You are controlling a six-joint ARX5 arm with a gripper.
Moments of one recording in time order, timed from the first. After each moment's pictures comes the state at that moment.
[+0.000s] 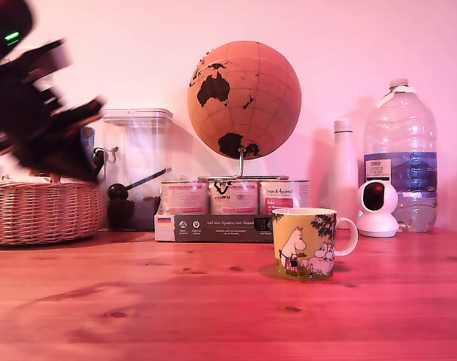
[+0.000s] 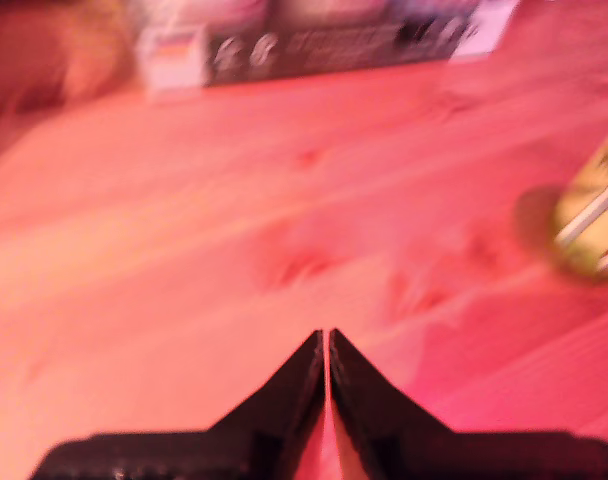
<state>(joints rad) -0.26 1.41 0.74 0.01 0.25 -0.05</state>
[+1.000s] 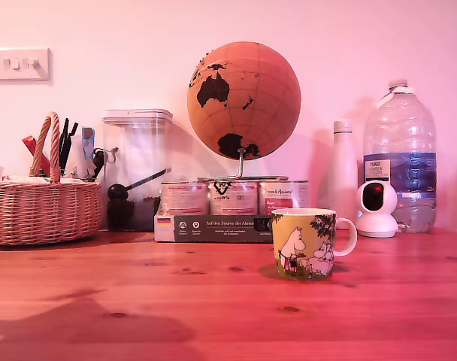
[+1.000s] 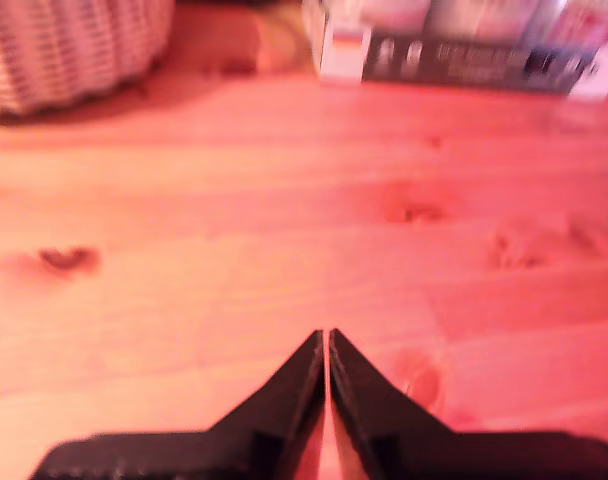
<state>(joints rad) -0.11 0.91 0.33 0.12 0.18 -0.13</state>
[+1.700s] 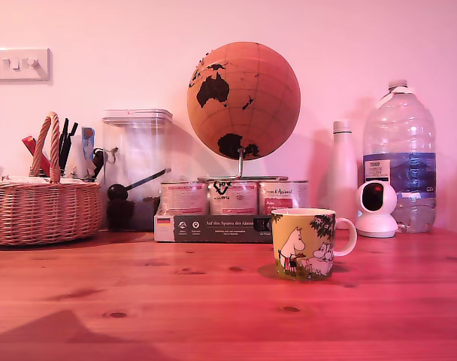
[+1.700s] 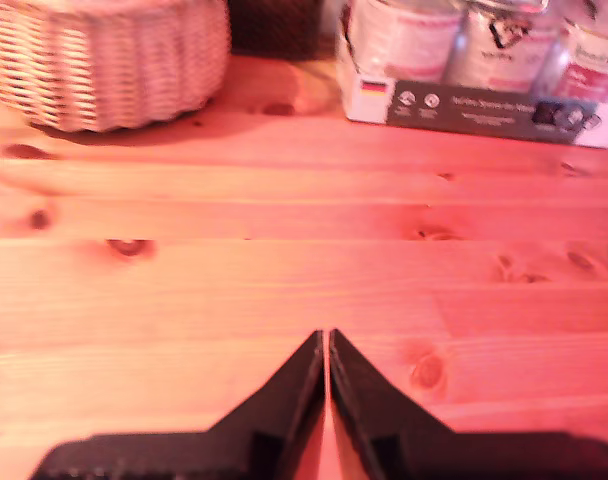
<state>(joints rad) -0.11 0.51 0.24 -0.10 0.11 -0.18</state>
